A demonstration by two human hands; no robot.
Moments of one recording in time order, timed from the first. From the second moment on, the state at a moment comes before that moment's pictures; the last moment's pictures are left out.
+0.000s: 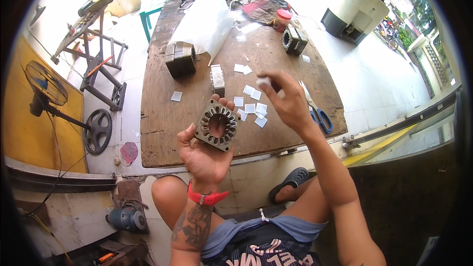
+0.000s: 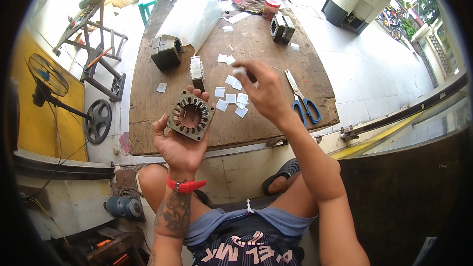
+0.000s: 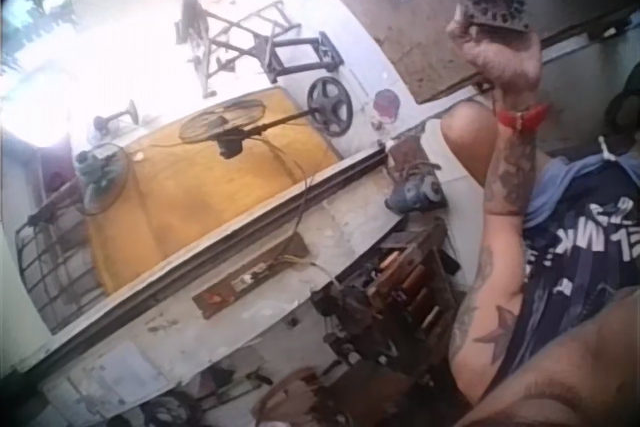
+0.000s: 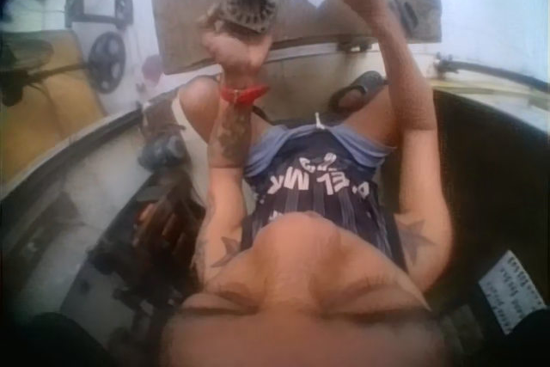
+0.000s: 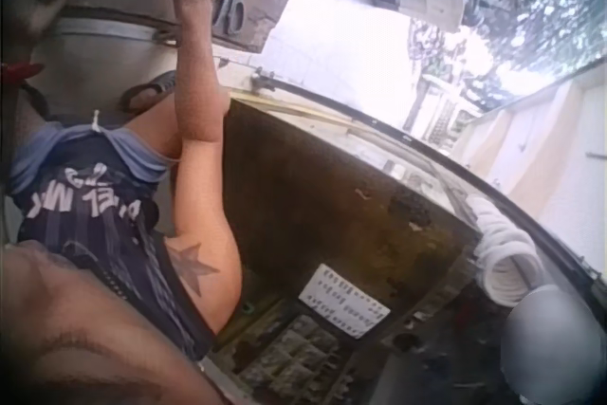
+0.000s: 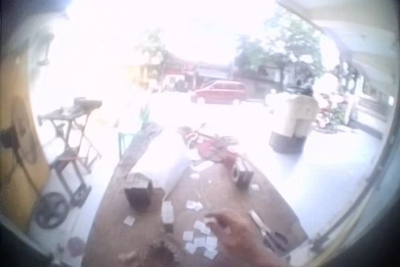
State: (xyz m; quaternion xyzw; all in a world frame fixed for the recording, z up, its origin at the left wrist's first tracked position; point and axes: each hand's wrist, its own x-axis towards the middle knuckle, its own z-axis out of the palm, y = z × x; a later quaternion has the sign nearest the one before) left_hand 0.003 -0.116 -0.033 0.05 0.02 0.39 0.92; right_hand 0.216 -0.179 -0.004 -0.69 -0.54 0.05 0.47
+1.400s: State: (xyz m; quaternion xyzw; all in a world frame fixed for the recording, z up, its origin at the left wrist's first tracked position) left_hand -0.006 -0.097 -0.040 0.11 0.06 0.44 0.89; right_hand 0.183 -0.236 -0.048 -0.81 -0.52 0.00 0.27
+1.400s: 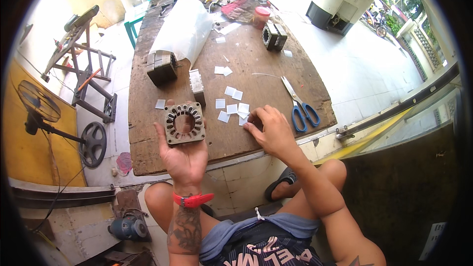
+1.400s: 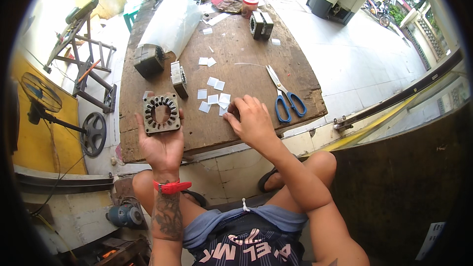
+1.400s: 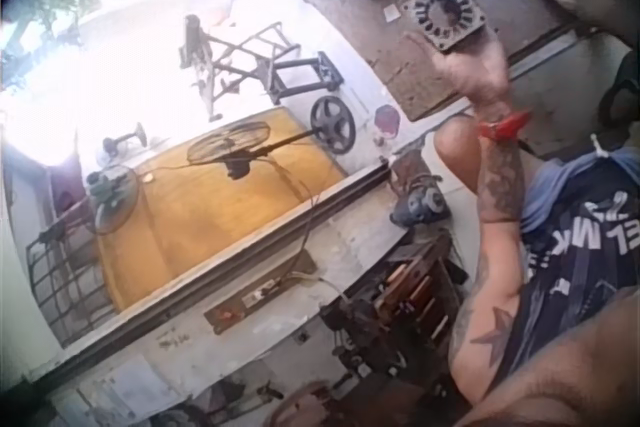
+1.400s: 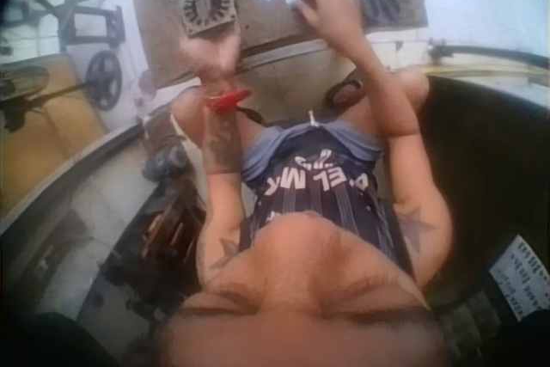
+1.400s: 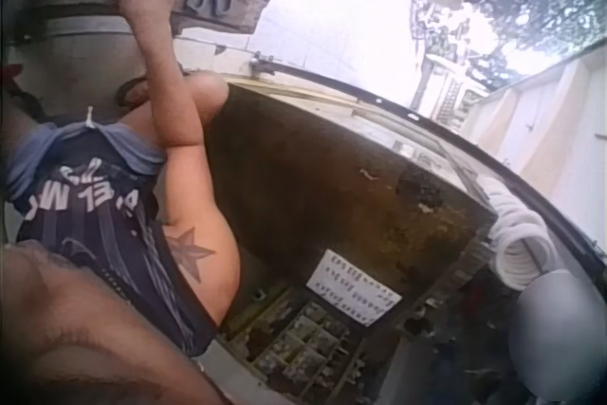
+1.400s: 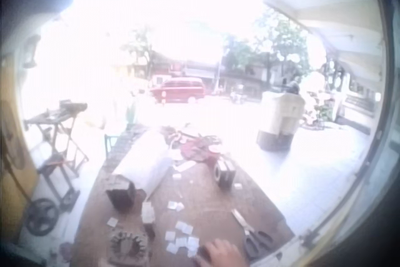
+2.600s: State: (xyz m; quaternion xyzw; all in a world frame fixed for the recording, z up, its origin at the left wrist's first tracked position) left_hand 0.009 -0.134 -0.037 0.22 0.09 0.46 0.86; right_hand 0.146 -0.212 -0.035 -0.59 -0.64 -0.08 0.48
